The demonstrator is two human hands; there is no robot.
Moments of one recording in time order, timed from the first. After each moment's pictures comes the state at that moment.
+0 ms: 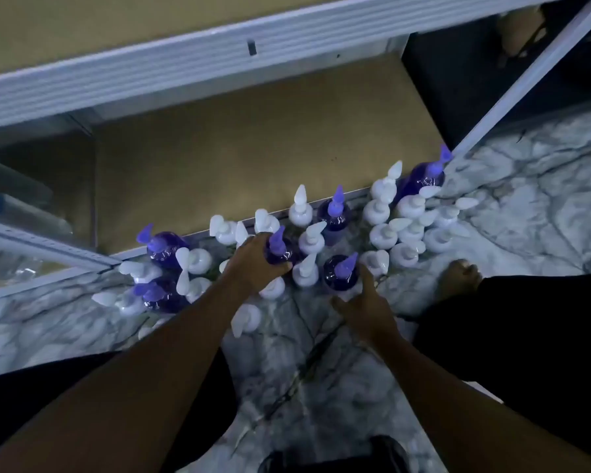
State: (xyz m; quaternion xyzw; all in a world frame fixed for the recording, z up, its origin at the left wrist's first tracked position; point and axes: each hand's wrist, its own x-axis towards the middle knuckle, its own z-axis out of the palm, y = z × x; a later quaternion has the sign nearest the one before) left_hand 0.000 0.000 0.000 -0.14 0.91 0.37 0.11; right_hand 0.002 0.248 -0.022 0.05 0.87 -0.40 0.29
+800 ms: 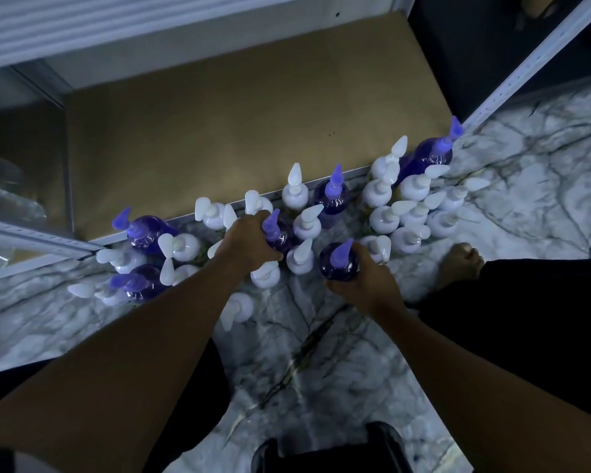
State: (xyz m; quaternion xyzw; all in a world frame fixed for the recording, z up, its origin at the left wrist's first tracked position) left_hand -0.025 -0.002 -0.015 -0.17 0.92 0.29 0.17; right_hand -0.030 0.253 -0.038 -0.03 0.90 -0.35 0.26
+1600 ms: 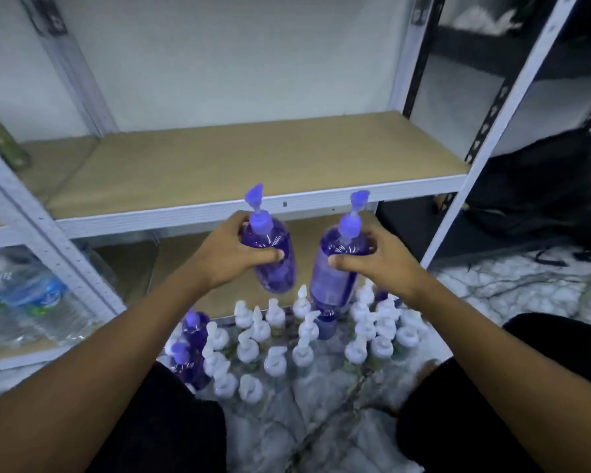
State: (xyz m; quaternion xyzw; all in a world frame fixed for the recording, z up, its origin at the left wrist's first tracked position) left_hand 0.048 -0.002 0.293 -0.12 0.86 0.49 -0.07; right_hand -0.051 0.255 0.274 -0.20 0.80 -0.54 0.15
